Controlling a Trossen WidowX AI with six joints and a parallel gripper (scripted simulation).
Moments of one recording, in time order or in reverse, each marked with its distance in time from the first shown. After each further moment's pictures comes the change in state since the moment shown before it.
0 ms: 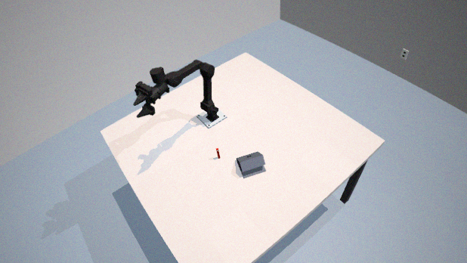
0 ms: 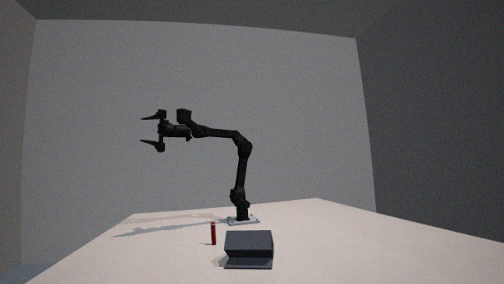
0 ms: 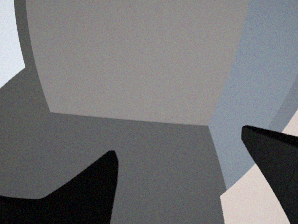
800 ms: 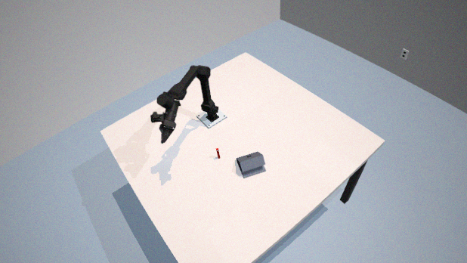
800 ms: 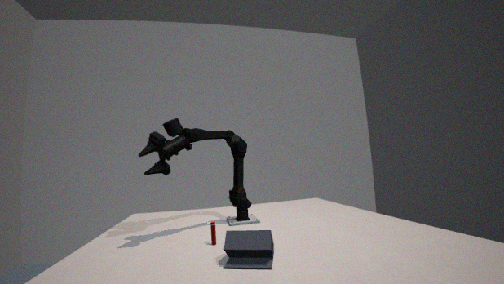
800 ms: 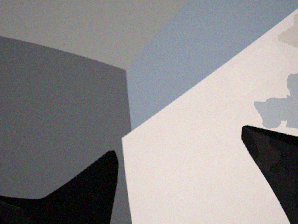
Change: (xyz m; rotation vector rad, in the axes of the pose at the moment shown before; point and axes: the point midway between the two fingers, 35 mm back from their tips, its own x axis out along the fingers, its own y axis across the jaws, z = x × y) arm 0.012 -0.101 -0.145 -0.368 0.422 -0.362
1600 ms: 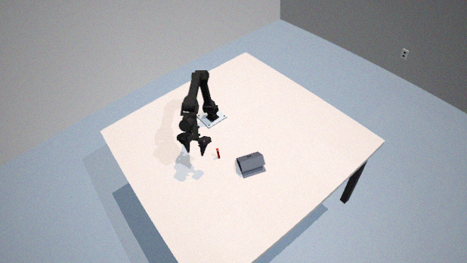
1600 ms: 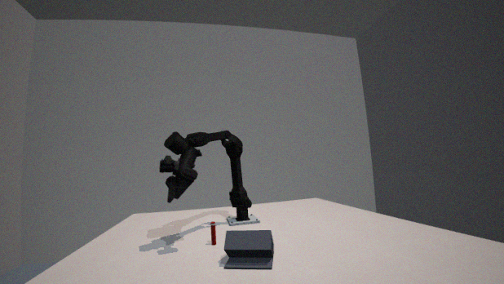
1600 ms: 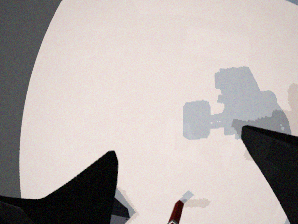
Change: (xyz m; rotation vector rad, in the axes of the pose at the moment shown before) arm 0.016 -0.036 -0.163 -0.648 0.545 -0.212
